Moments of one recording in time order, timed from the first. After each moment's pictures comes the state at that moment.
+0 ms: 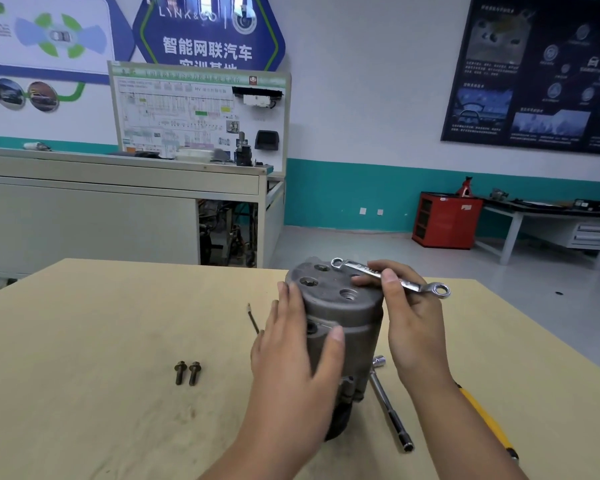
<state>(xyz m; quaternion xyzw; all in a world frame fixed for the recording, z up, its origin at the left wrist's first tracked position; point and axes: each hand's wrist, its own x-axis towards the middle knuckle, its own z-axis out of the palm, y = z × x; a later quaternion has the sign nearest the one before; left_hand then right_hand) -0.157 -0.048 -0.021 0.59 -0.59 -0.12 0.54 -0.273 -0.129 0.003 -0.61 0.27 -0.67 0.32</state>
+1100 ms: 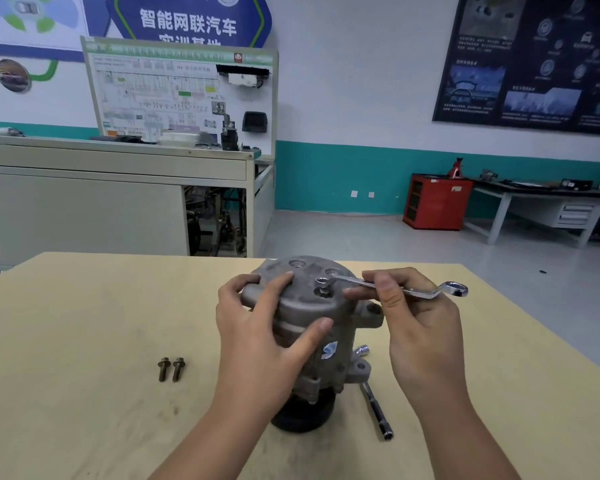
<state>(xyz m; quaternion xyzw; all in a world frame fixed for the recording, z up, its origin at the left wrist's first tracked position) -0.144 -0.076 -0.022 0.58 -0.58 -0.01 0.58 -0.293 -0.100 0.015 -0.63 0.29 -0.66 0.29</state>
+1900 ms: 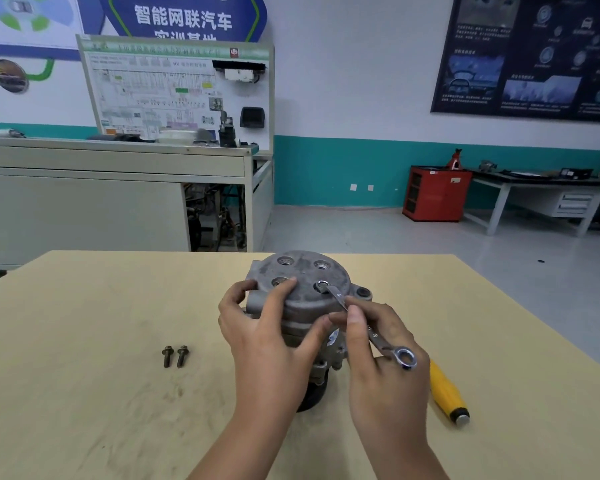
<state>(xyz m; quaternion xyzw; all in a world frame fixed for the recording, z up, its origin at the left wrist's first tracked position) -0.177 -0.062 -0.031 0.58 -0.53 0.01 0.63 -0.279 -0.051 -0.010 -0.61 0.39 -0.67 0.19</state>
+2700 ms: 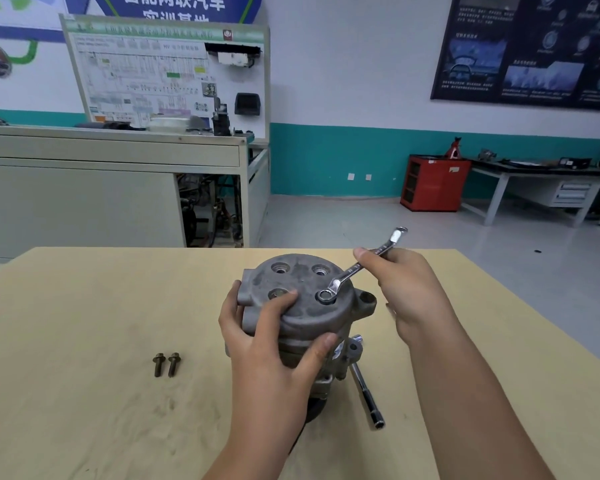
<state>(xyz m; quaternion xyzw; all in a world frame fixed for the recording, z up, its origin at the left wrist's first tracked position) -0.176 -0.060 -0.026 0.54 -0.54 -0.09 0.65 -0.297 -0.143 0.050 -0.55 0.50 -0.52 0.43</state>
